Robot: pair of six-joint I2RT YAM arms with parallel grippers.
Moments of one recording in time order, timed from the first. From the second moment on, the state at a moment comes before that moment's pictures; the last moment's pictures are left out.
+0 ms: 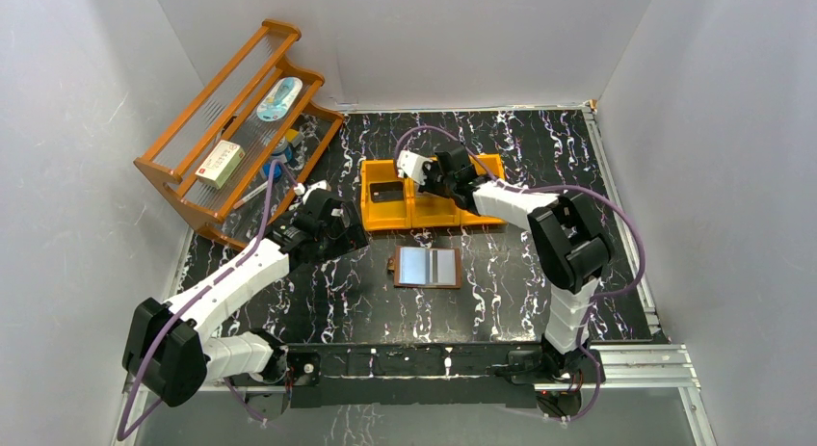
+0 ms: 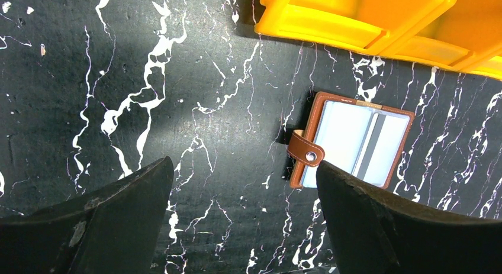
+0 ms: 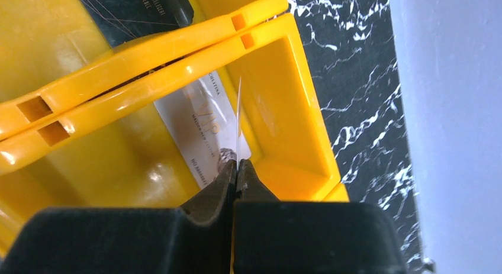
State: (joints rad) left arm -0.57 1.19 0.82 -0.58 -0.15 -0.82; right arm 0.59 1.88 1.21 0.03 -0.05 -0.78
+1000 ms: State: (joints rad) left arm -0.57 1.18 0.82 -0.59 -0.16 -0.81; right arm 0.59 1.95 1.23 0.03 -0.12 -0.94
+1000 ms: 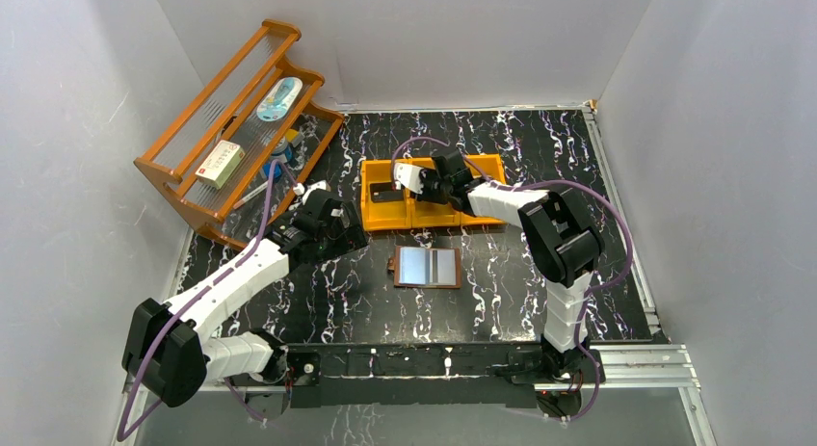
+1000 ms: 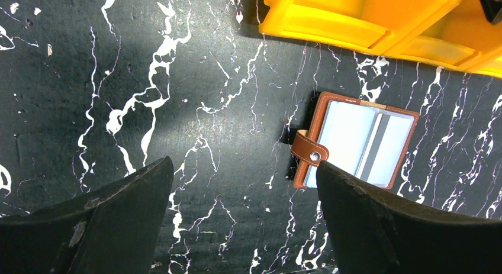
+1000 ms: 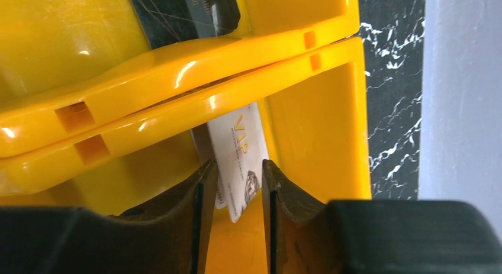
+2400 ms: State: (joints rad) left arm -0.57 1.41 0.86 -0.41 0.20 -0.71; right arm 0.58 1.39 0.81 -0.32 -0.22 0.63
